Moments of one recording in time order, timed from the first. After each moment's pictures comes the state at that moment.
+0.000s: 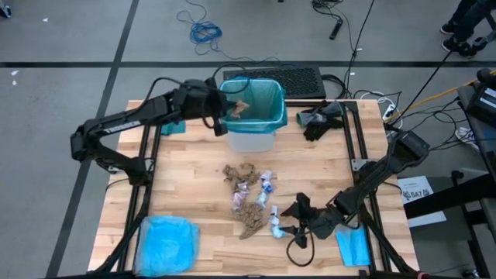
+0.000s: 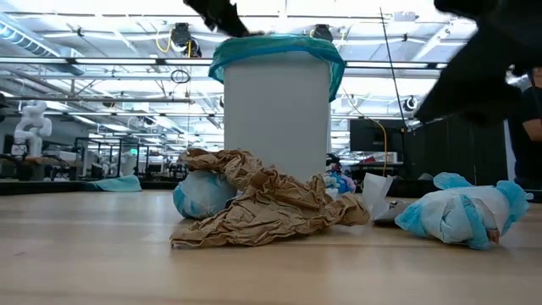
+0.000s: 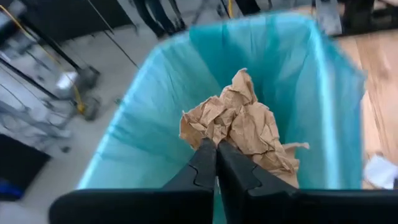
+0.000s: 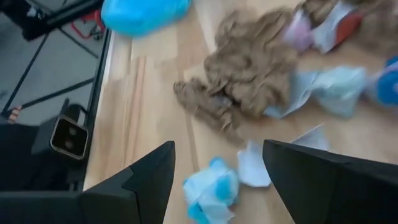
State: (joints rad) left arm 0.38 1.33 1.34 -0.48 -0.07 0.39; right arm 0.70 1.57 0.69 0.21 0.51 0.80
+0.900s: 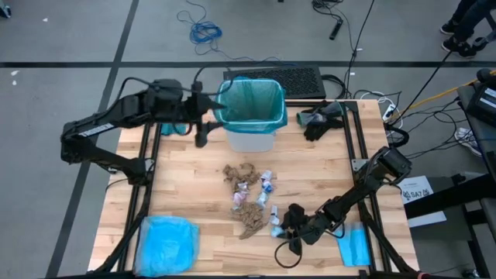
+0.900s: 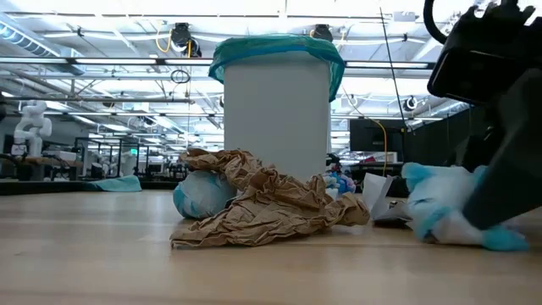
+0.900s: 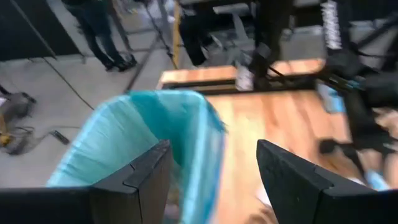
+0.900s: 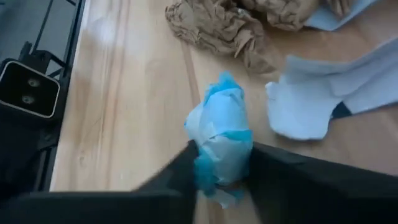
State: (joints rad) left arm 0.21 1.20 1.51 -0.70 0.04 0.21; right arm 0.68 1.83 0.70 0.39 0.36 0.89
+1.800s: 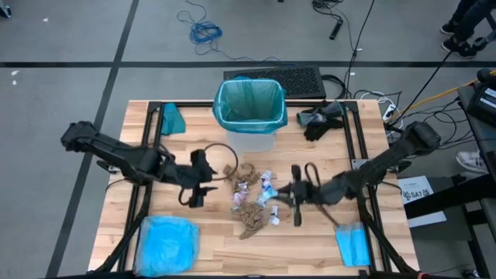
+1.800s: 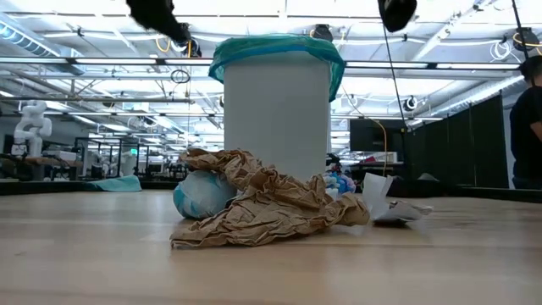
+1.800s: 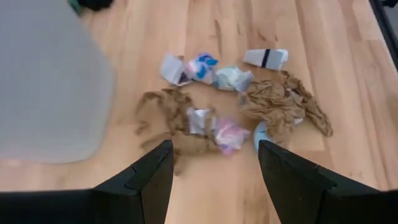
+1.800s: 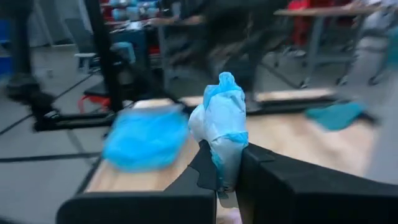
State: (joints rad) left arm -0.35 1.19 1.02 -0.66 -0.30 -0.24; right arm 0.48 1.30 0.70 0.51 0.52 0.13
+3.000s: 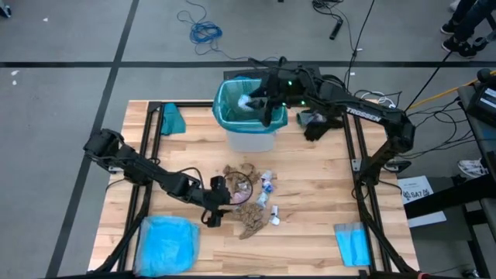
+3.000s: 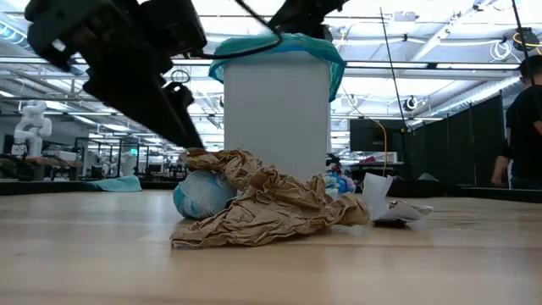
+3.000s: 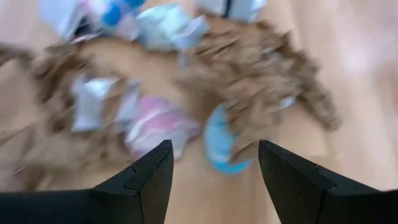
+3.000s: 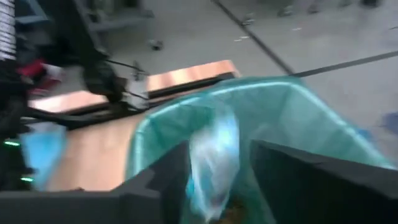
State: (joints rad) left arm -0.39 1.55 0.77 -0.04 -0.16 -0.30; right arm -0.40 1.62 1.65 -0.45 -0.19 0.03
